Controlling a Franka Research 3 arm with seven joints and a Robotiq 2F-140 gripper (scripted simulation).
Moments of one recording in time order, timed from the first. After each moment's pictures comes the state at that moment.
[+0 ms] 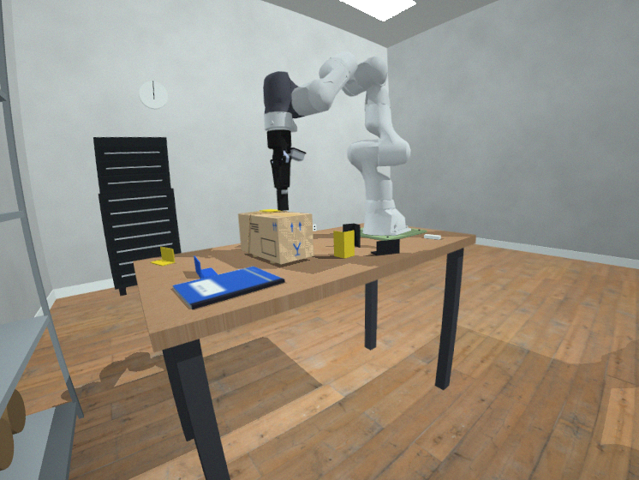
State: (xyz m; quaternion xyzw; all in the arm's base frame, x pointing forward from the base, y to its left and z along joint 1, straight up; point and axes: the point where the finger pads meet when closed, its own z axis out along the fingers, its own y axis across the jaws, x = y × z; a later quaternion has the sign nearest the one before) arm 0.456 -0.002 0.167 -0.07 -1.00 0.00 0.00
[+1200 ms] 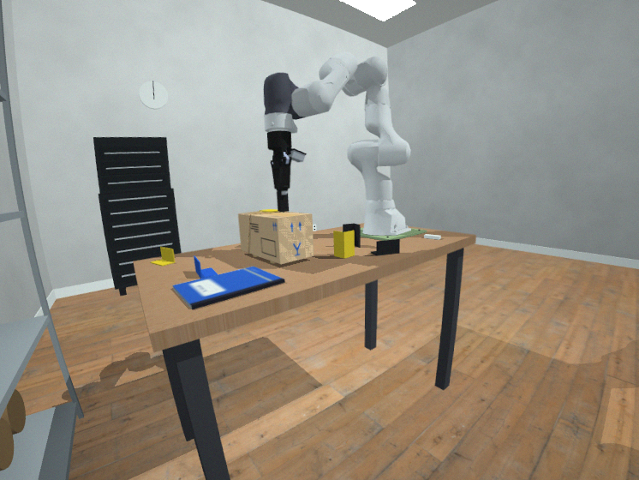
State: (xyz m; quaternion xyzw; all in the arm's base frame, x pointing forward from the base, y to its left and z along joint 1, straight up) arm 0.455 -0.003 0.164 -0.07 -1.00 0.00 0.00
